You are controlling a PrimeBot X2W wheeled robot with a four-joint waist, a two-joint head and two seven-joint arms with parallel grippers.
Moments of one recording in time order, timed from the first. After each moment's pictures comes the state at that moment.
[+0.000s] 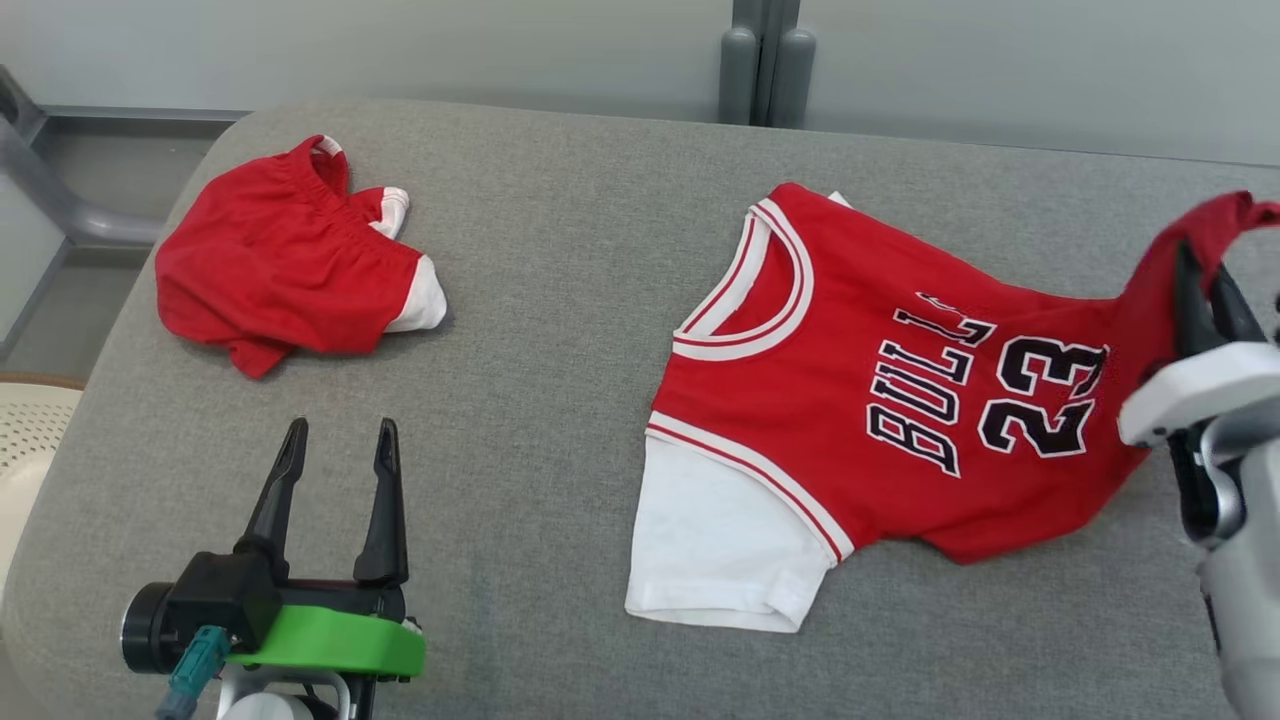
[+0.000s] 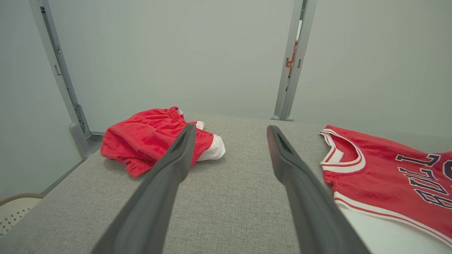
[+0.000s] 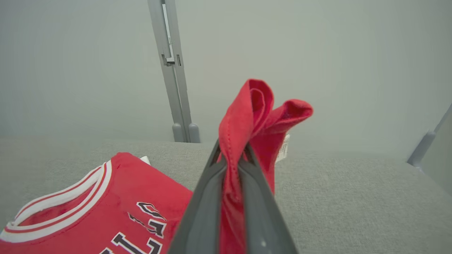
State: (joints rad) left arm -0.04 0.05 -0.04 0.10 -0.18 -0.13 -0.26; right arm -0.44 -0.29 -0.11 0.51 0.23 0.13 -0.20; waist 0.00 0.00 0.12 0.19
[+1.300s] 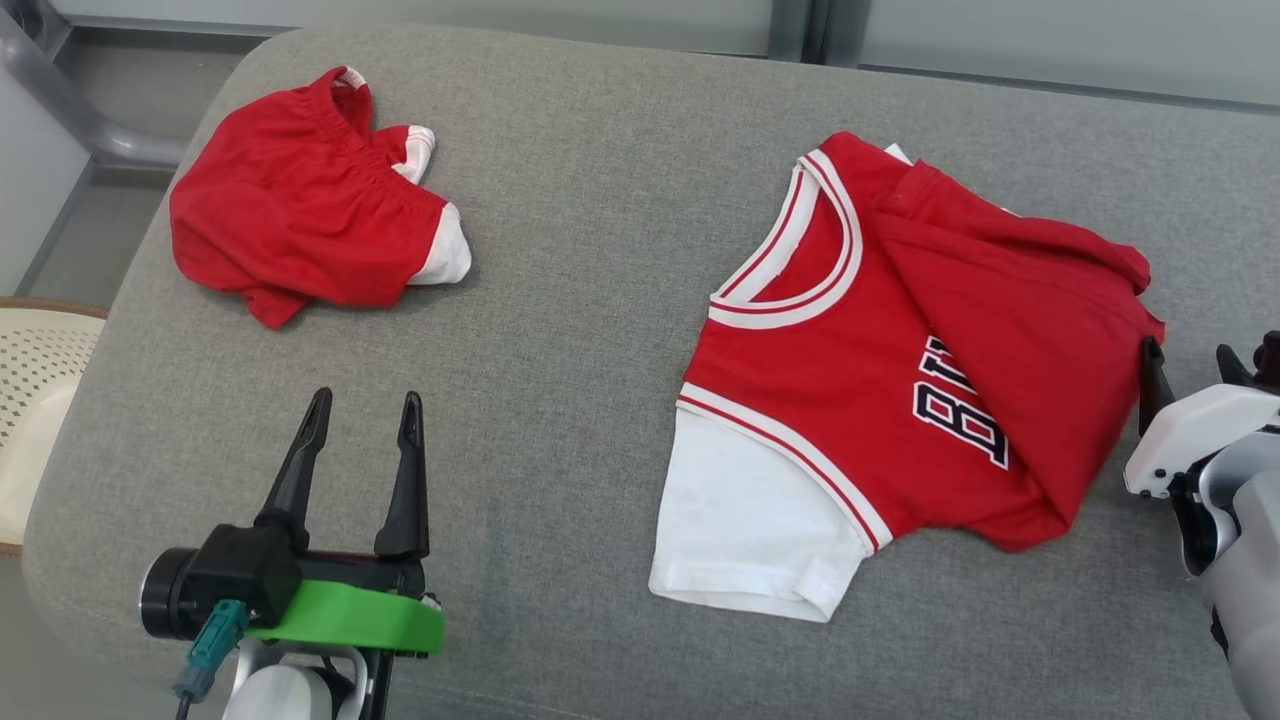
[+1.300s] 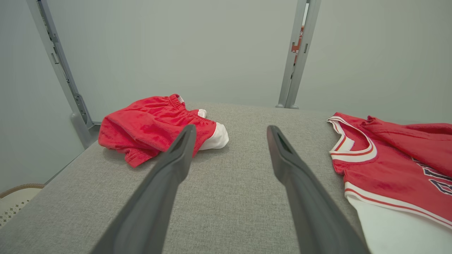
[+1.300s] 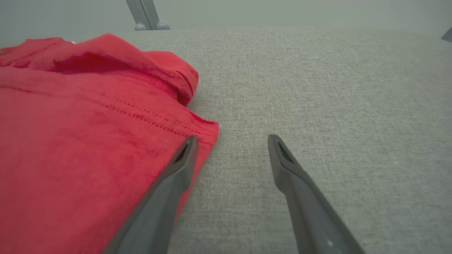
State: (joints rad) left arm -0.09 0.05 -0.09 0.10 -0.18 -0.12 -0.26; right arm -0.63 -0.33 -0.03 1.10 0.30 0.13 -0.26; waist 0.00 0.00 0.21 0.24
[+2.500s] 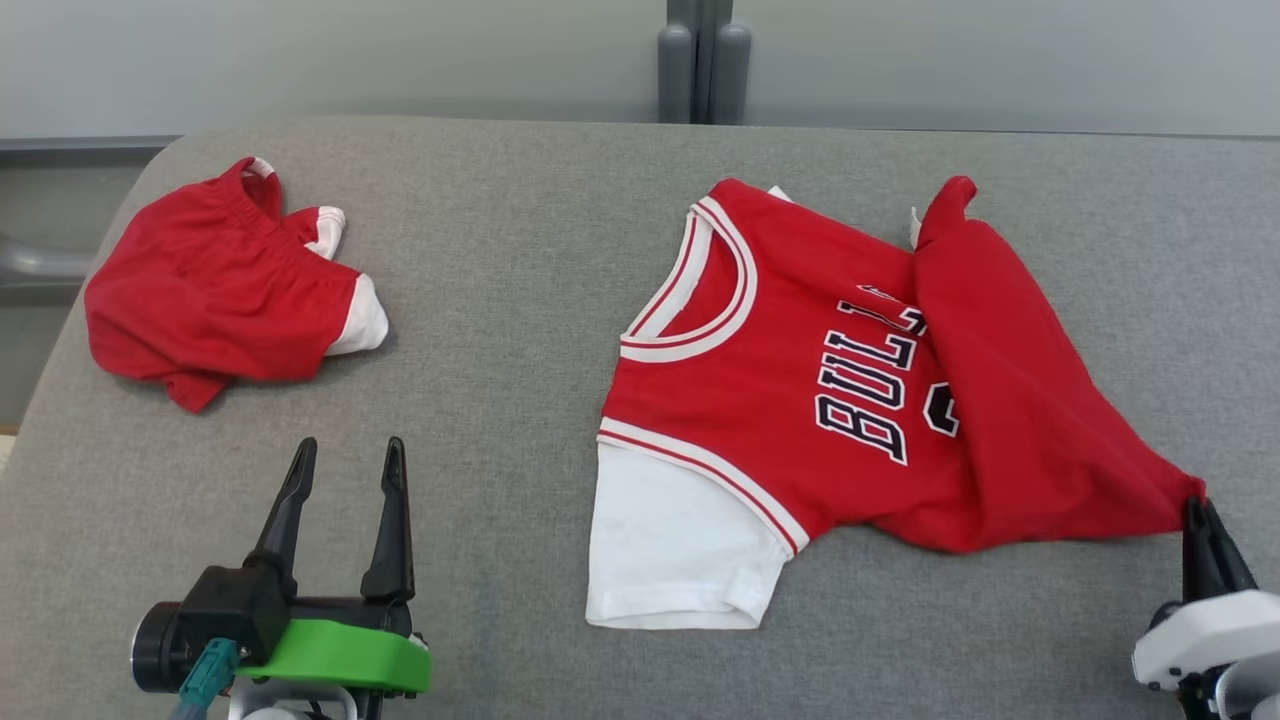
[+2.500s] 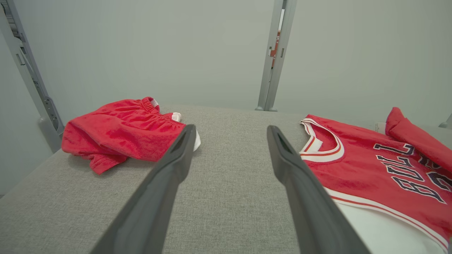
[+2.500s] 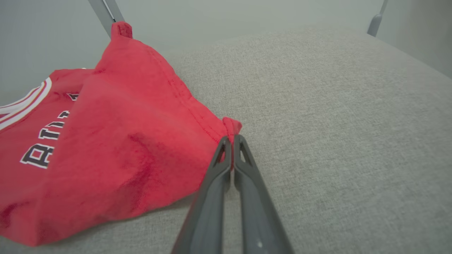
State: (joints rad) left arm -0.03 0.05 -0.06 0.11 -0.19 -0.11 -0.26; right arm -0.10 -0.24 -0.16 0.51 0.38 0.13 -0.26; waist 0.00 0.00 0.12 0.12
